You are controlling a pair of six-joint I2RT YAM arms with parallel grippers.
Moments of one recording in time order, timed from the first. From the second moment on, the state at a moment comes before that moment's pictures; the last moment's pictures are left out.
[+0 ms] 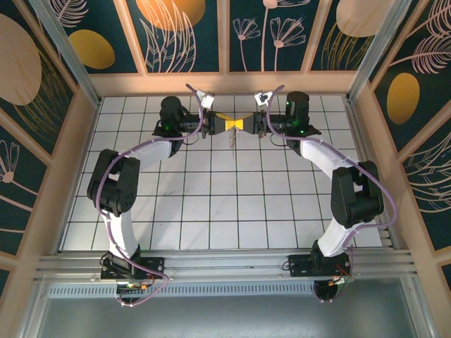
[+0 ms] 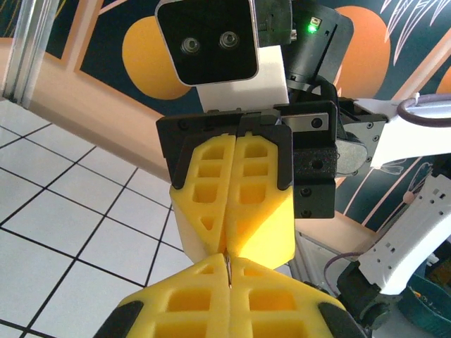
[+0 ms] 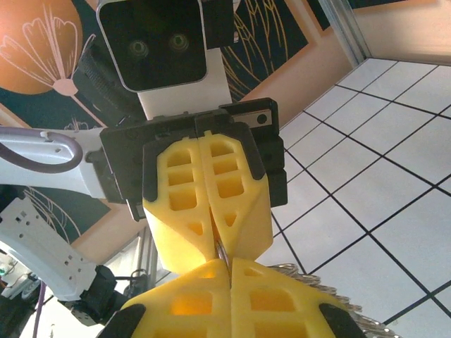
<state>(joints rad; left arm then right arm) -0.39 1.92 1.28 0.75 1.19 -0.63 0.30 1.70 1.20 0.30 -1.15 0.42</state>
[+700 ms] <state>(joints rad) -0.41 1.84 1.03 1.07 1.07 -0.82 0.31 1.34 0.73 0.45 -0.72 0.45</state>
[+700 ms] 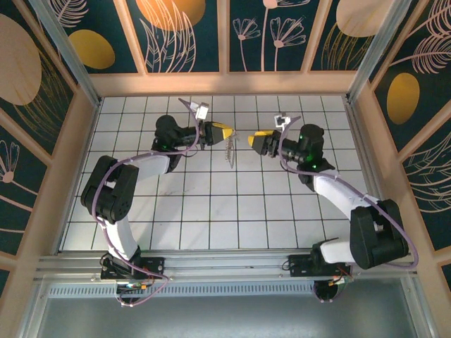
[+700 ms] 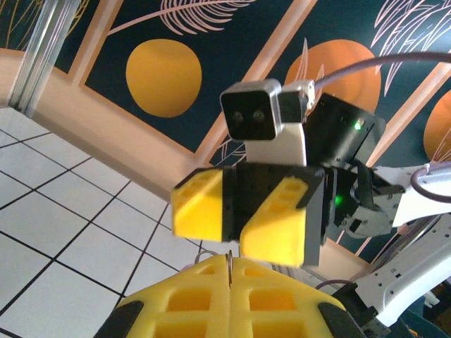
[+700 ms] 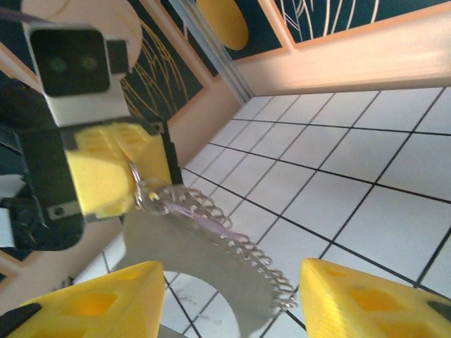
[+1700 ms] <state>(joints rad) -0.43 1.84 1.03 1.11 1.08 -0.84 0.45 1.47 0.84 0.42 -0.62 0.23</state>
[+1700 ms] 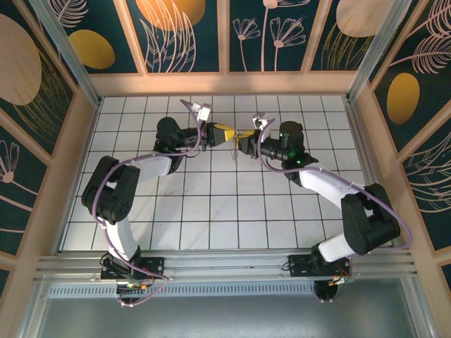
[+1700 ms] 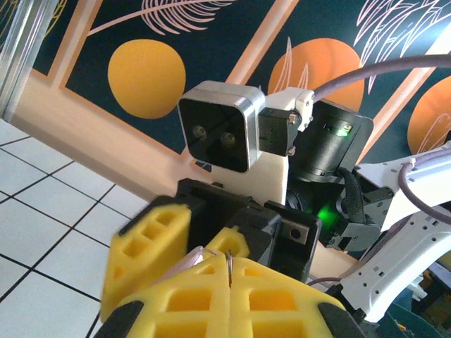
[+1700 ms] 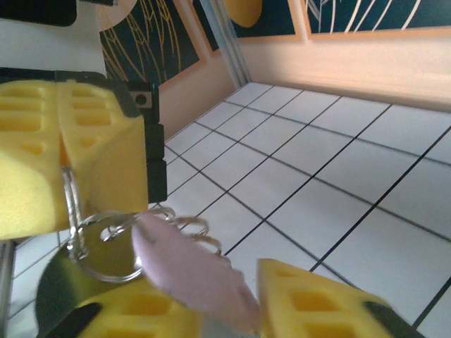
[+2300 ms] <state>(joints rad) -0.44 1.82 1.03 1.10 1.04 -0.84 0.49 1.45 0.80 0.43 -0.65 0.22</state>
